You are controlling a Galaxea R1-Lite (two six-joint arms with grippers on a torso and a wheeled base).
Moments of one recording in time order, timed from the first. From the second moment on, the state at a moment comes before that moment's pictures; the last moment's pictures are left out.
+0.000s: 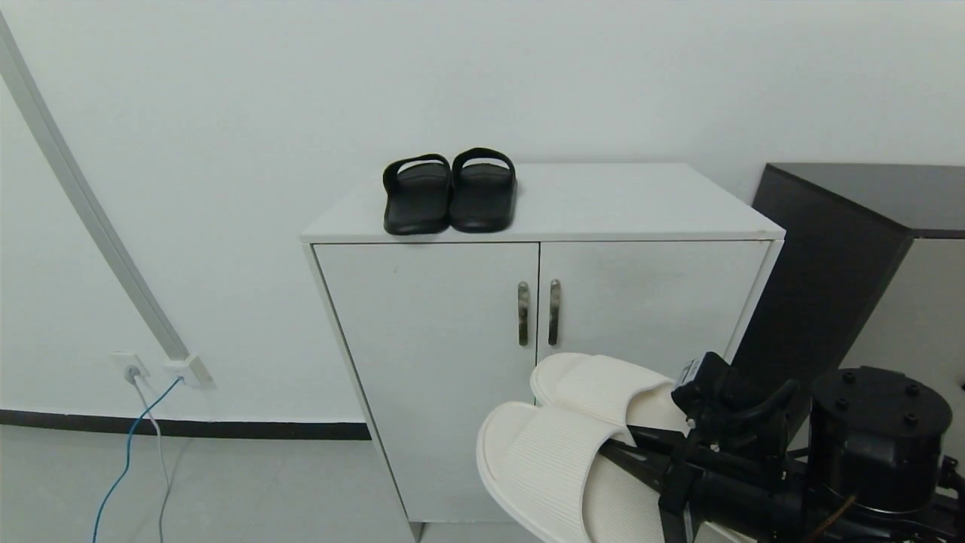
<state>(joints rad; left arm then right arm) 0.00 0.00 0.00 0.00 0.00 -0.01 0.81 1.62 -0.40 -0.99 0.07 -0.08</state>
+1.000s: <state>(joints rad) -0.01 0.02 -0.01 0.00 -0.02 0.01 0.83 1.63 -0.37 -0.99 0.08 -0.09</state>
